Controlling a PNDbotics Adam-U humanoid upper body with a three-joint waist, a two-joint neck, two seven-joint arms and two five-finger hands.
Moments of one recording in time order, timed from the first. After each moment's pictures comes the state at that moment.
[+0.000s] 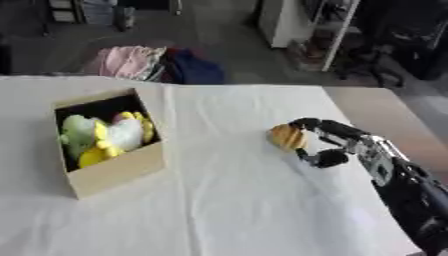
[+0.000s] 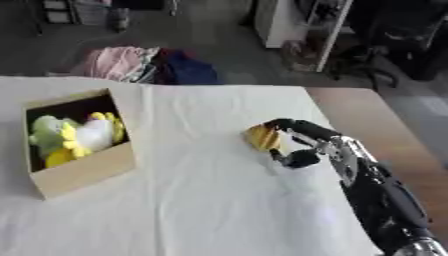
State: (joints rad) left arm -0.25 0.26 -0.12 -1.98 0.11 -0.27 -0.17; right arm -0.57 -0.58 -0.15 -0.85 0.90 -0.70 0.19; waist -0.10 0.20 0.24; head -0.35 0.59
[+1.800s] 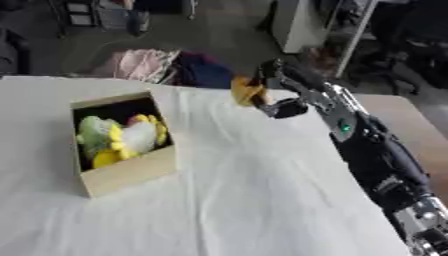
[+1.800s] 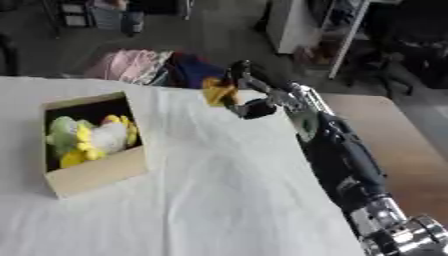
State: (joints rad) left arm -0.31 0.26 -0.13 -1.98 0.16 -0.27 -0.16; right arm -0.83 -0.53 -0.07 -0.99 0.77 -0.82 0.13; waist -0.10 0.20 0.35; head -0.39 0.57
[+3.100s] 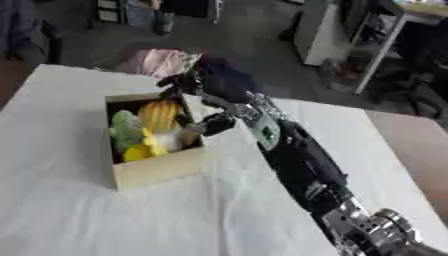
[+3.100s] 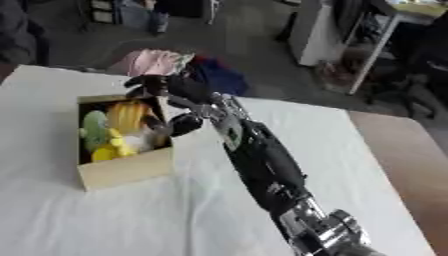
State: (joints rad) left arm -0.40 0.26 -0.15 -1.98 0.26 -0.26 -0.19; right arm -0.89 -0.35 -0.04 -0.99 0.90 -0.90 0.13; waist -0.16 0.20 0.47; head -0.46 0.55
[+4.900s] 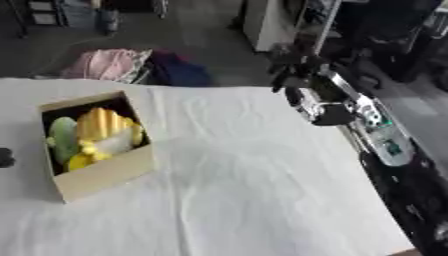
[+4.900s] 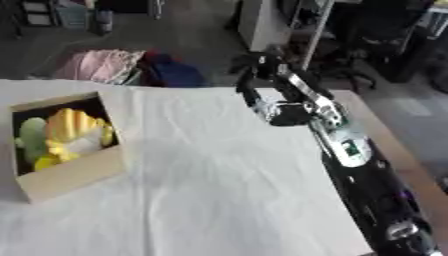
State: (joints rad) left arm -0.21 0.26 -0.13 -1.98 0.13 -0.22 -0.15; right arm -0.40 -0.49 -0.11 -1.57 -0.17 -0.55 0.52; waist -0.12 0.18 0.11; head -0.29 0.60
